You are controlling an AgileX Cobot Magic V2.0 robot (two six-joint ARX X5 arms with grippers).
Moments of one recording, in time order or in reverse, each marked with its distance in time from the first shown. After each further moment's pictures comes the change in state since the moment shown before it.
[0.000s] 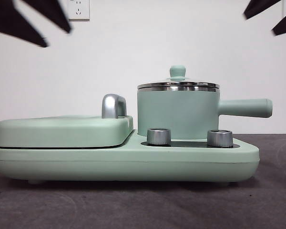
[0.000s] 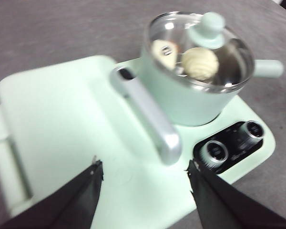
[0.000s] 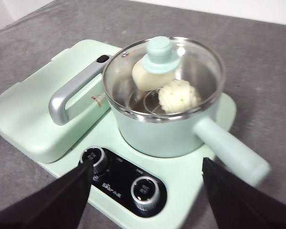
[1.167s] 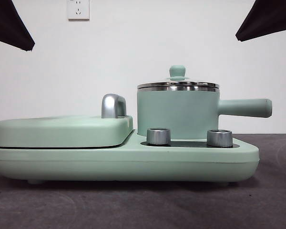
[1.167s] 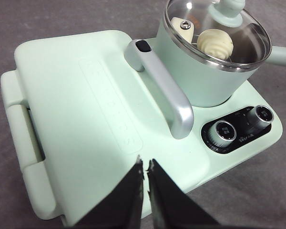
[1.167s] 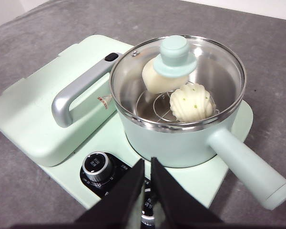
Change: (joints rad) left arm 0.037 -0.099 -0.060 -0.067 0.011 -0.018; right arm 0.000 0.095 0.000 0.085 -0.040 -0.025
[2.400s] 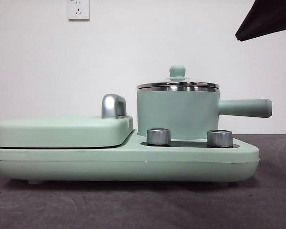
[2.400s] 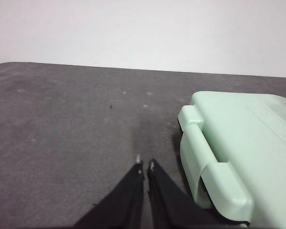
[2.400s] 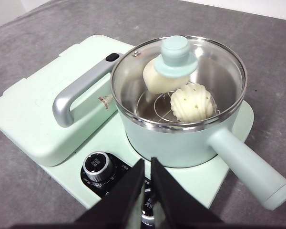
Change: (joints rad) left arm 0.523 -0.759 -0.697 0.396 -0.003 0.095; right arm 0.000 0.000 0.000 0.001 -0.002 0.000
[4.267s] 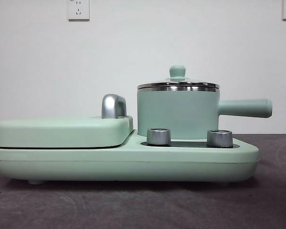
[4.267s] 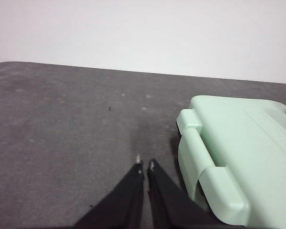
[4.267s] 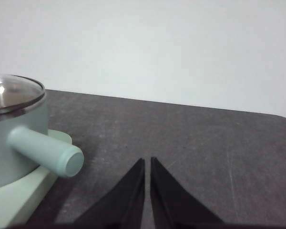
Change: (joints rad) left arm 0.000 0.000 0.000 0.008 0.000 -0.026; right arm -0.447 -0.757 -0.649 0.373 0.150 -0.122
